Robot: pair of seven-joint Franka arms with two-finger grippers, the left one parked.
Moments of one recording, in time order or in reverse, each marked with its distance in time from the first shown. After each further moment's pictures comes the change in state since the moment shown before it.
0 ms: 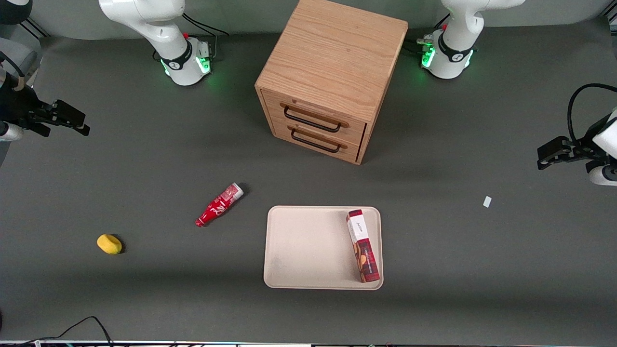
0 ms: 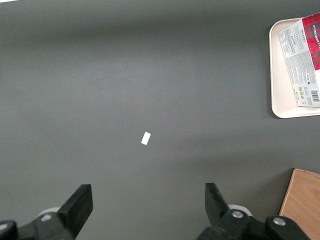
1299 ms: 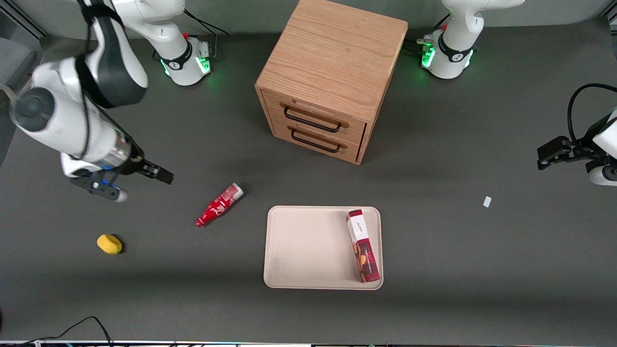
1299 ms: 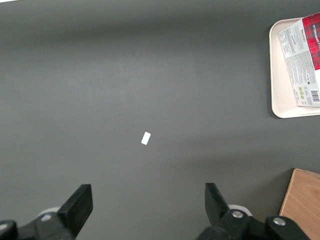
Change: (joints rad) arm 0.078 0.261 0.155 -0.161 0.002 0.365 0.680
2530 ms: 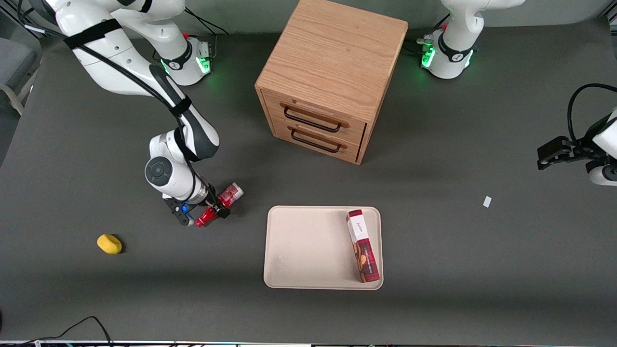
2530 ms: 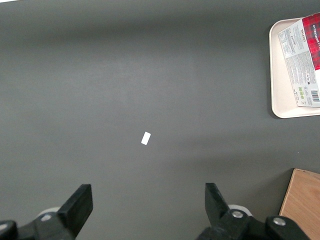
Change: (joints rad) arm 0.018 0.411 0.064 -0.126 -0.001 0.588 0.428
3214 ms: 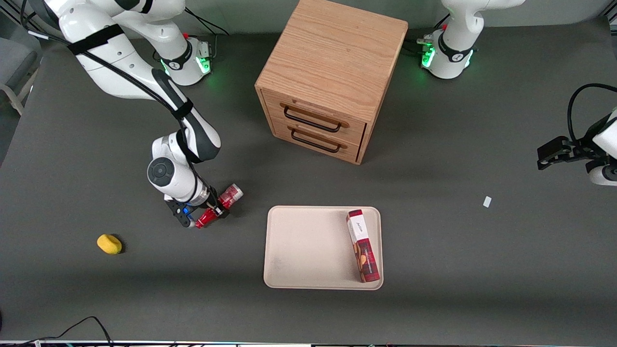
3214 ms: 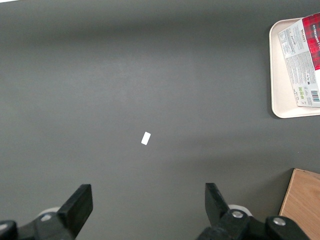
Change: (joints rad) arm -0.002 0.005 -0.001 0.013 -0.046 0.022 -0.003
